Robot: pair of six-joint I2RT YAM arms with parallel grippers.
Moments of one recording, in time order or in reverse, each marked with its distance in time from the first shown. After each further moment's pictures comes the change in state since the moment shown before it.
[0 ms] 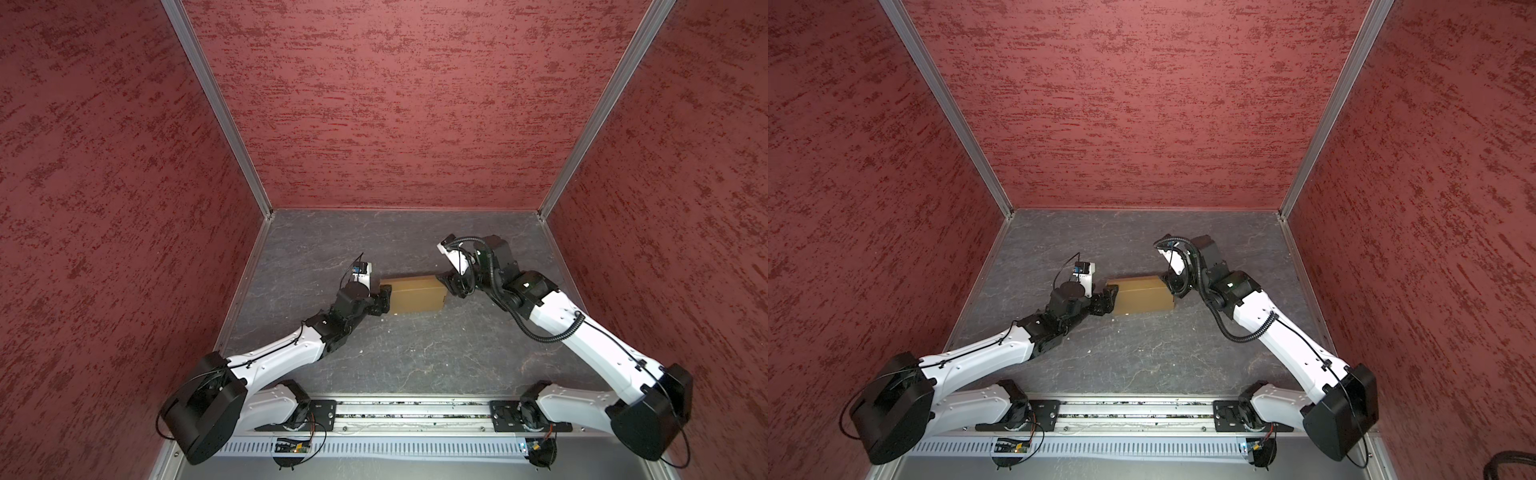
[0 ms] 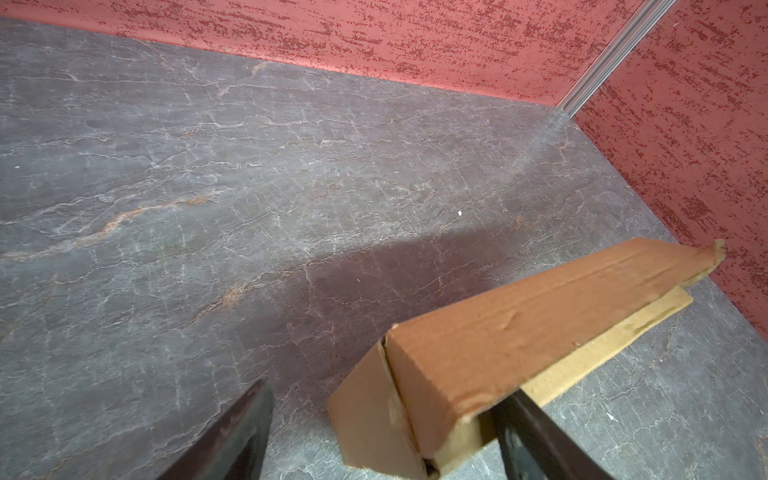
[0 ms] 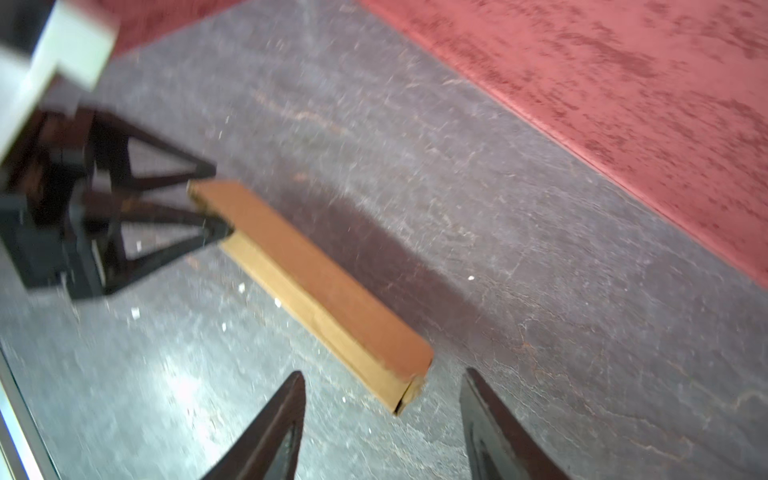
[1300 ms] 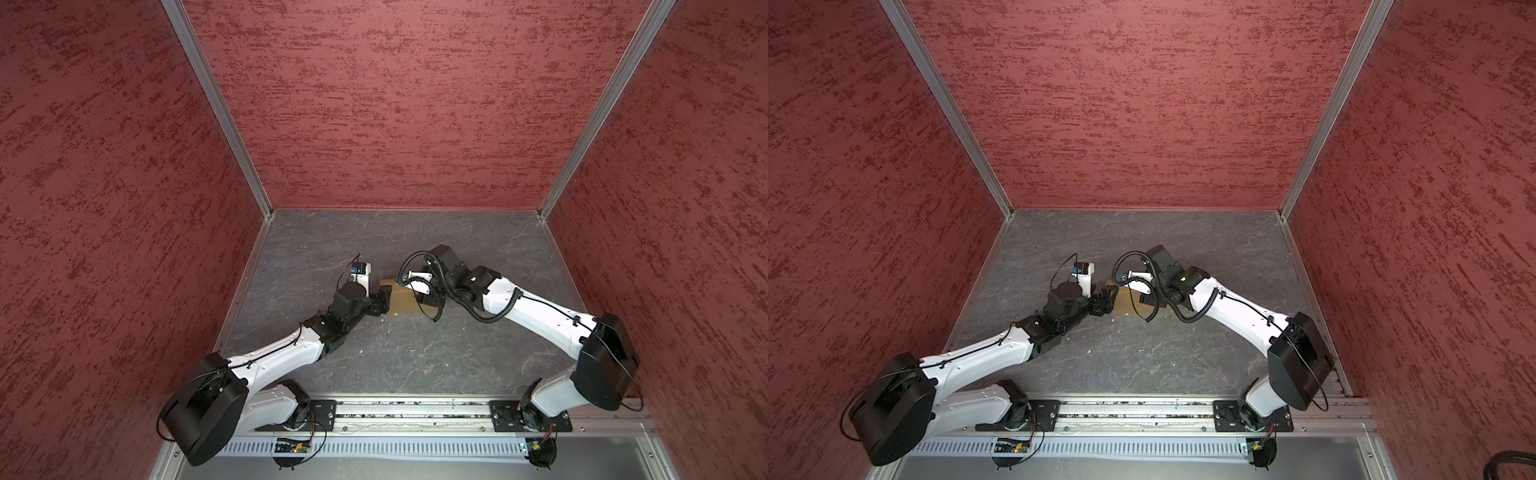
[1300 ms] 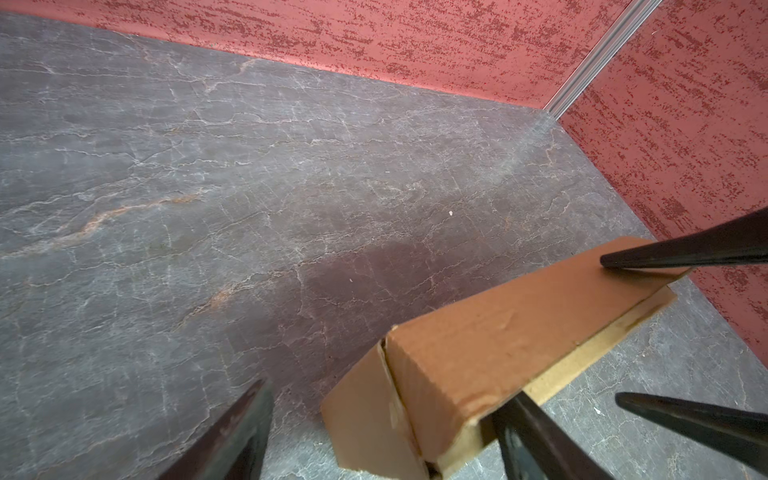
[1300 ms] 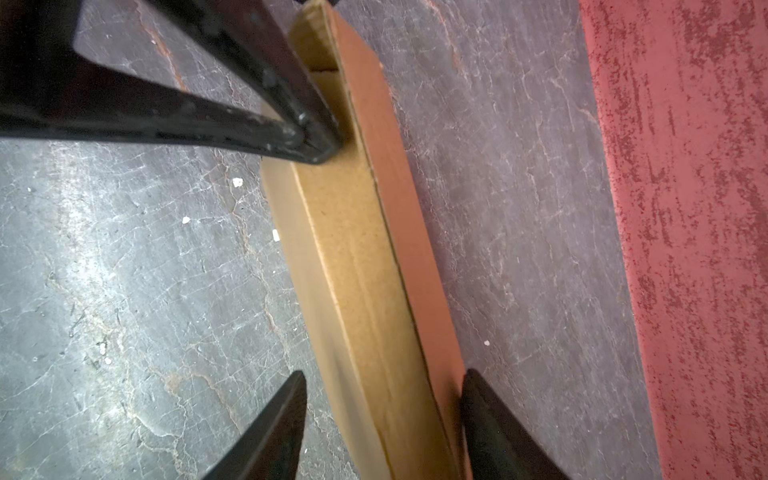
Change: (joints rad) left arm 0.024 -0.005 -0.024 0.037 0.048 0.000; right arm 0.182 0.309 0.103 -0.013 0.114 -0.487
